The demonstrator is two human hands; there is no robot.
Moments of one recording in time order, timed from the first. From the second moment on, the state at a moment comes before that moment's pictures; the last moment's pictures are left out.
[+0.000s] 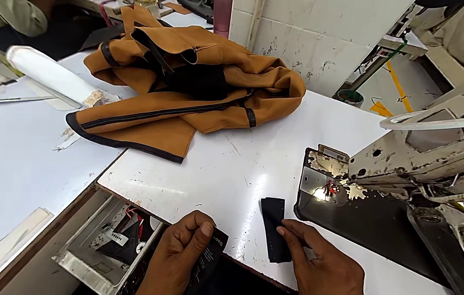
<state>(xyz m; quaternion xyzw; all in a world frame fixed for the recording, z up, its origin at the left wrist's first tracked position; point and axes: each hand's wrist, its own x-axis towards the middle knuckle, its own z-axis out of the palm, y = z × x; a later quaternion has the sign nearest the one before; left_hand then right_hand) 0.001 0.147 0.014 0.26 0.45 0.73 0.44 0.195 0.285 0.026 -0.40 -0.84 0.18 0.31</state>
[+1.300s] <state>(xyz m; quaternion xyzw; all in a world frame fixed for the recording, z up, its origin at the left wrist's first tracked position) -0.001 0.148 0.029 0.35 0.54 0.67 0.36 0.187 0.299 0.030 -0.43 -0.86 0.18 0.22</state>
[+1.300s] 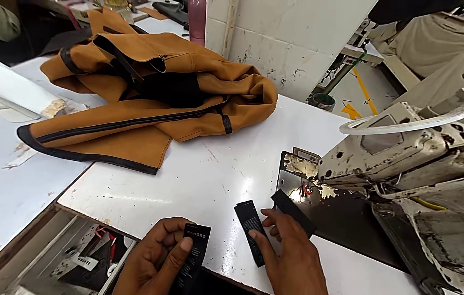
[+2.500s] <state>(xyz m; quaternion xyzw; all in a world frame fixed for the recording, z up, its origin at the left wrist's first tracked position) 0.007 0.175 0.021 0.50 0.67 0.52 0.18 0.198 0.303 0.024 -0.41 -0.83 0.26 0.28</state>
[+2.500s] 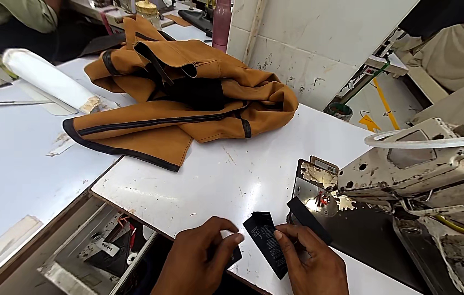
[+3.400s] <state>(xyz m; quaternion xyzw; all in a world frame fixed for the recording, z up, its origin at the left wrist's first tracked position) 0.018 0.213 0.002 0.60 0.67 0.44 -0.05 0.197 0.305 0.014 -0.41 -0.82 0.26 0.30</state>
